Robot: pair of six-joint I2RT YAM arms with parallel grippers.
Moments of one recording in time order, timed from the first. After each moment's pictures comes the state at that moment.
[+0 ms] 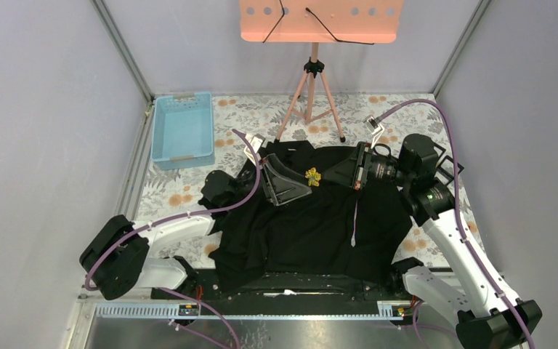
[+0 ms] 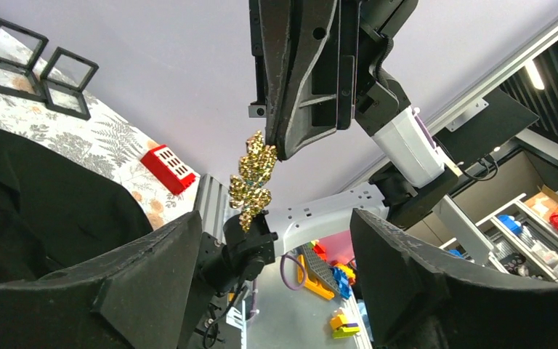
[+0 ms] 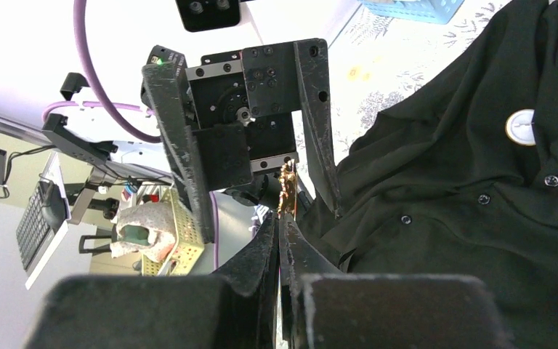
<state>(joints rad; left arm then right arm) -0.77 1.28 0.58 1.09 0.61 -1.07 0.34 0.90 0.92 -0.19 -0.87 0.69</state>
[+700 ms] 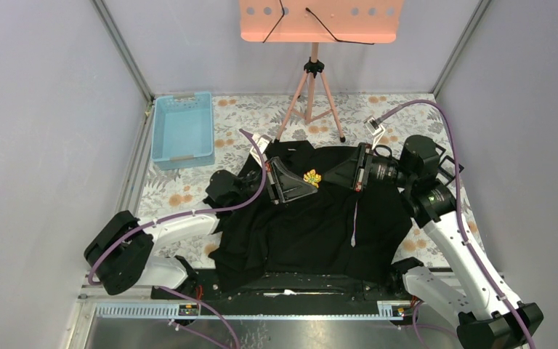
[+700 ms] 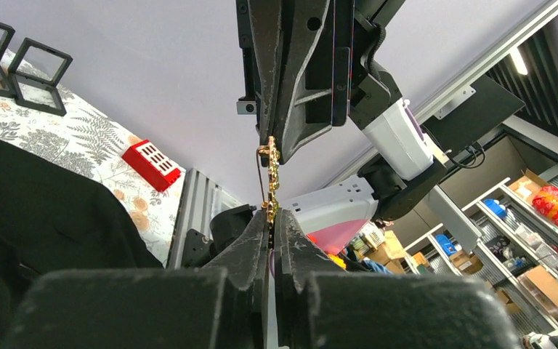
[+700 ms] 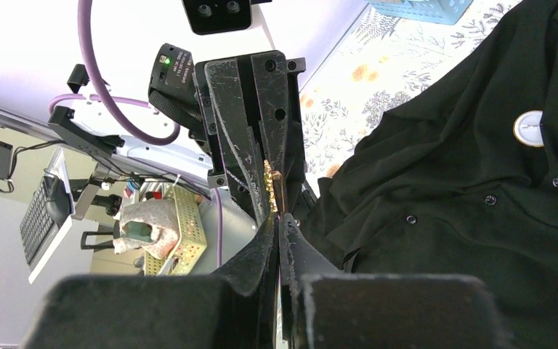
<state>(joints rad) -0.80 1.32 0.61 1.11 0.62 -1.08 0.35 0.89 0.92 -0.20 -0.88 0.70</state>
